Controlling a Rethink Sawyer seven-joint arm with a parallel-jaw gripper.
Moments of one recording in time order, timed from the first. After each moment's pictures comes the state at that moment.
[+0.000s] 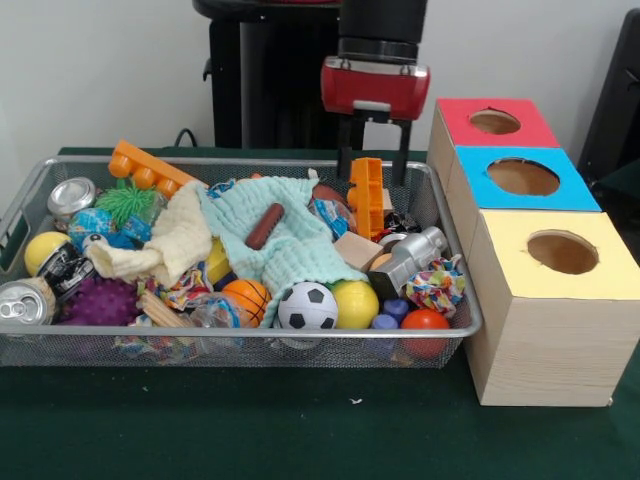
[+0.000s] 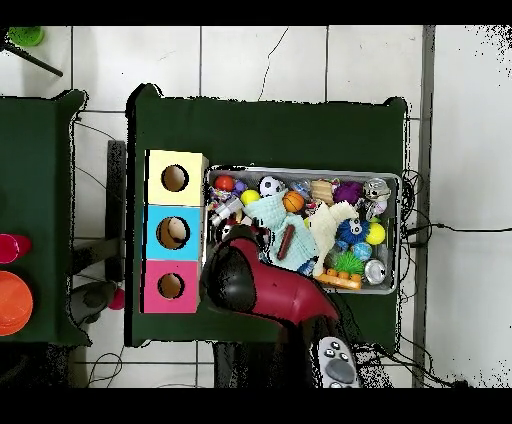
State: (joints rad) arm -0.17 -0.77 -0.02 2.02 0.10 -0.05 1.67
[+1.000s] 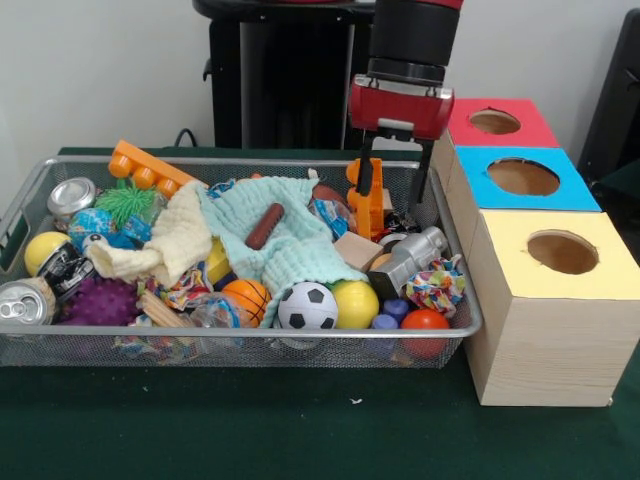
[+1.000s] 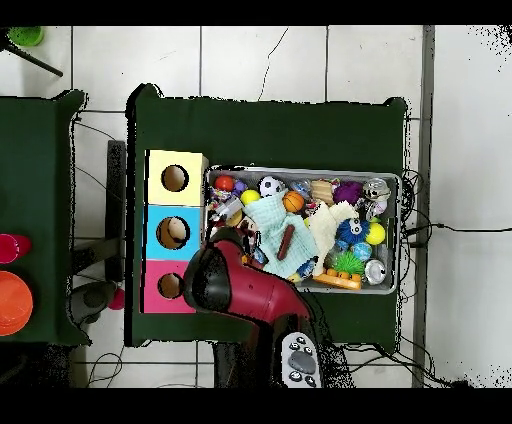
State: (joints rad) arm -0.05 -0.69 -0.10 2.00 0.21 -0.12 1.67
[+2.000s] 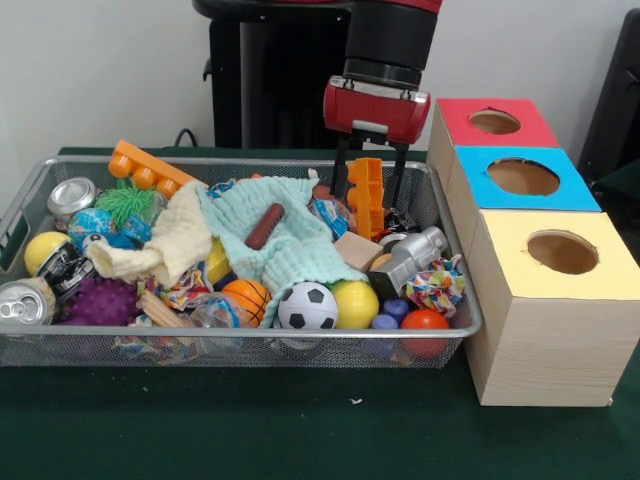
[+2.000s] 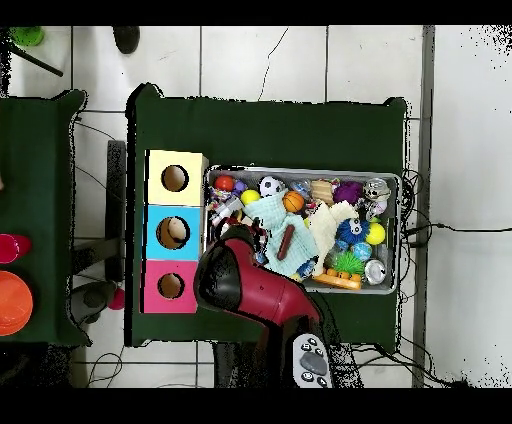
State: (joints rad) arm -0.08 -0.68 -0.11 2.00 0.22 -0.15 1.67
